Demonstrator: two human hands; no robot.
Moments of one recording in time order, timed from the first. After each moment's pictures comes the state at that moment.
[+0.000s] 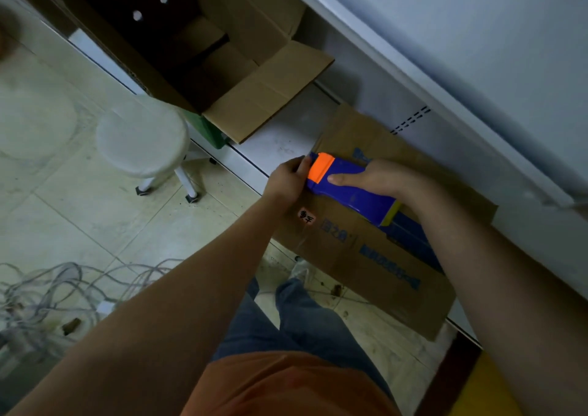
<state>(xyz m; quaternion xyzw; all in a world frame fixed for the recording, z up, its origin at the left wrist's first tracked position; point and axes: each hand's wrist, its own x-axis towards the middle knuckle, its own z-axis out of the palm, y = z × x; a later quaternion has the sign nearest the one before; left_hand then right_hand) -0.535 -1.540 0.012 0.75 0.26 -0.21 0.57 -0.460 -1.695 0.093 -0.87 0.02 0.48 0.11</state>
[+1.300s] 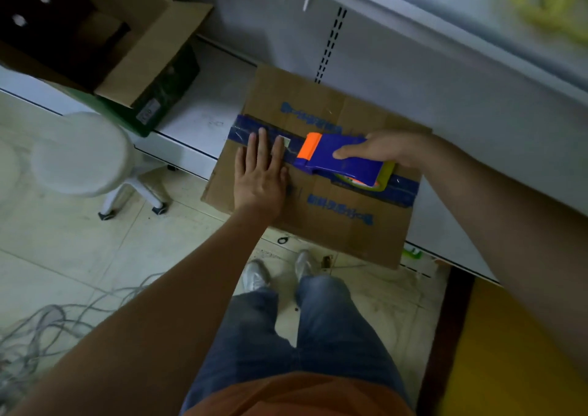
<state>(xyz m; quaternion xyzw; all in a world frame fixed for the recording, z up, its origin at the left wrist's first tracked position) -0.606 -1.640 -0.020 0.99 0.00 -0.11 0.11 -0.507 -1.855 0.086 -0.84 0.10 0.48 0.22</state>
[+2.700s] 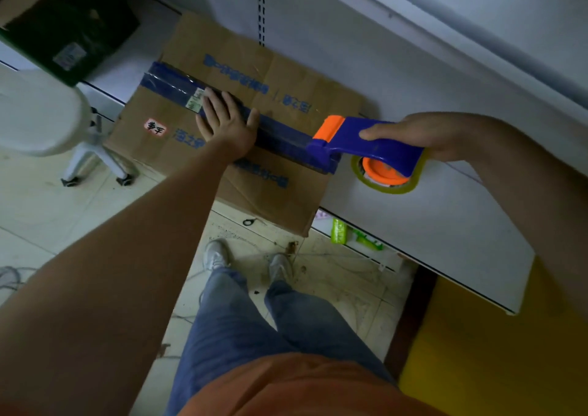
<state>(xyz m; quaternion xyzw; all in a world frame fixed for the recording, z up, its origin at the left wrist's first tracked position) -0.576 -1.763 -0.005 0.93 0.19 -0.22 0.23 -0.550 -2.053 0.128 -0.81 0.08 0.47 0.33</state>
